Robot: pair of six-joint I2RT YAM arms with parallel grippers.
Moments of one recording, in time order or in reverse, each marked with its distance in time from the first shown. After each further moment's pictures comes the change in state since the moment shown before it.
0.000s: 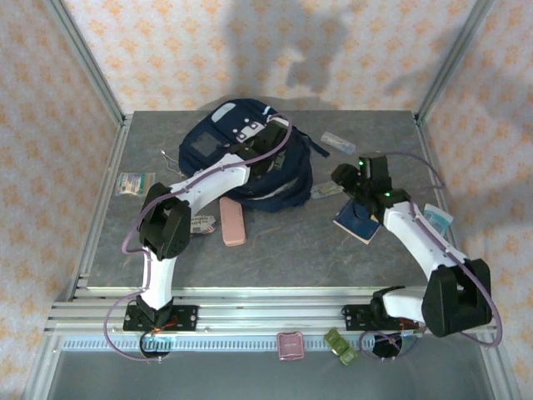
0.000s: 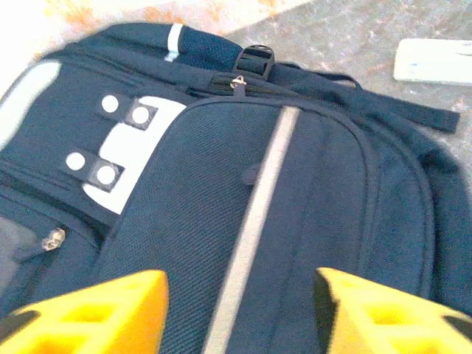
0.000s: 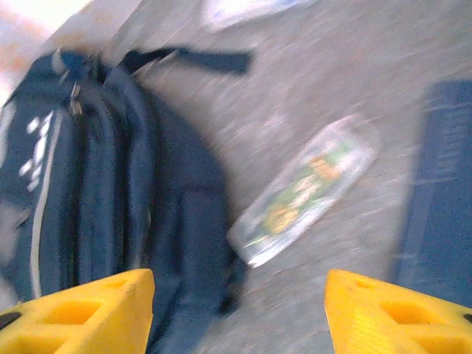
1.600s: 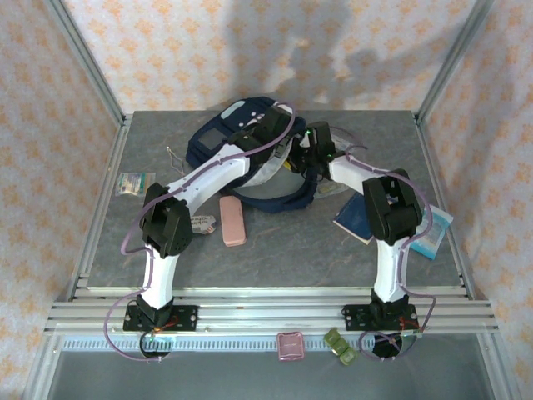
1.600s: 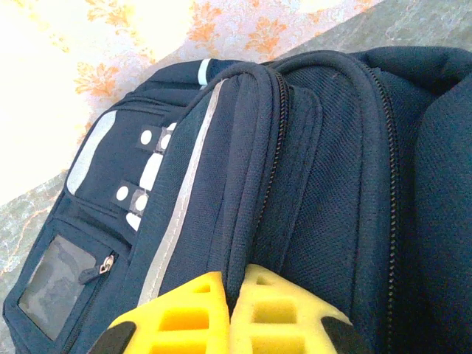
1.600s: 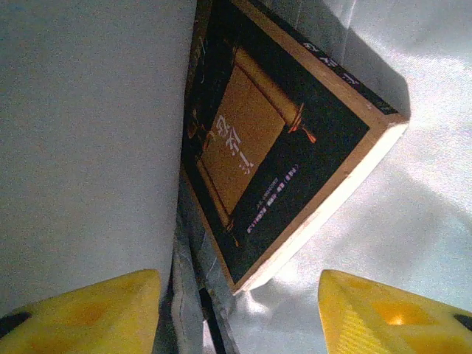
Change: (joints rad) left arm 0.020 0.035 0.206 -0.099 -0.014 0.171; right arm 0.177 0.794 0.560 0.362 -0.527 0.188
